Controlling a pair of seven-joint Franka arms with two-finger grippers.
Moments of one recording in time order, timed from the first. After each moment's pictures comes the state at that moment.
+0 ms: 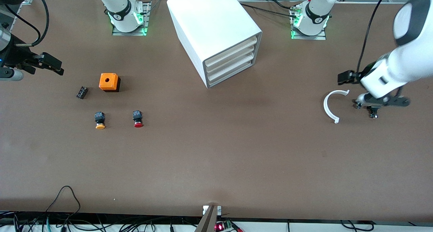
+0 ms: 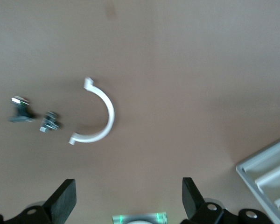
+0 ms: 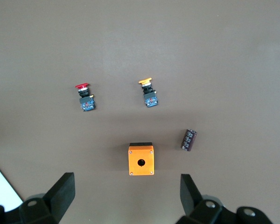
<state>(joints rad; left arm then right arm) -0.03 0.21 -0.06 -1.61 -0.04 1.51 0.01 -0.02 -0.04 0.00 -1.73 -0.01 1.67 0.01</state>
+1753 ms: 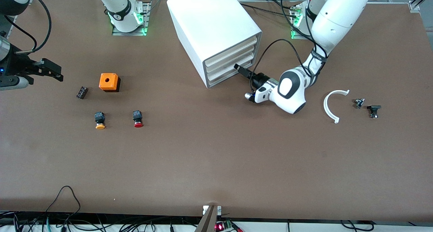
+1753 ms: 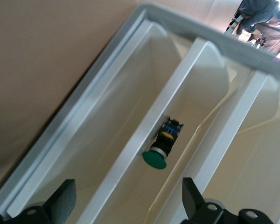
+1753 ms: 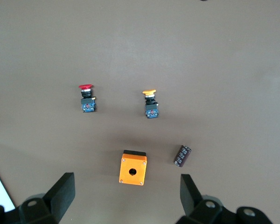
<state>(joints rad) -0.25 0.63 -0.20 -1.99 -1.03 1.73 0.49 -0.01 0.05 0.01 -1.63 -0.02 1.65 -0.14</state>
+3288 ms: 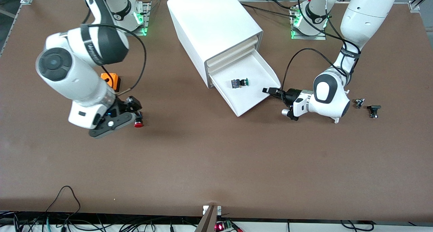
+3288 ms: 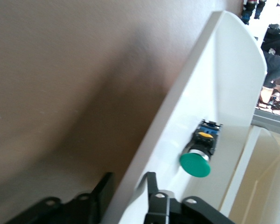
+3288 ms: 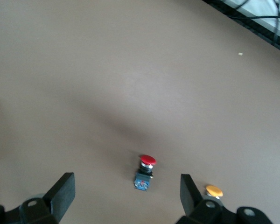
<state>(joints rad) -0.10 0.55 -0.07 -2.00 -0.94 1.90 0.63 0.29 0.43 0.07 -1.40 -0.06 1.91 -0.16</state>
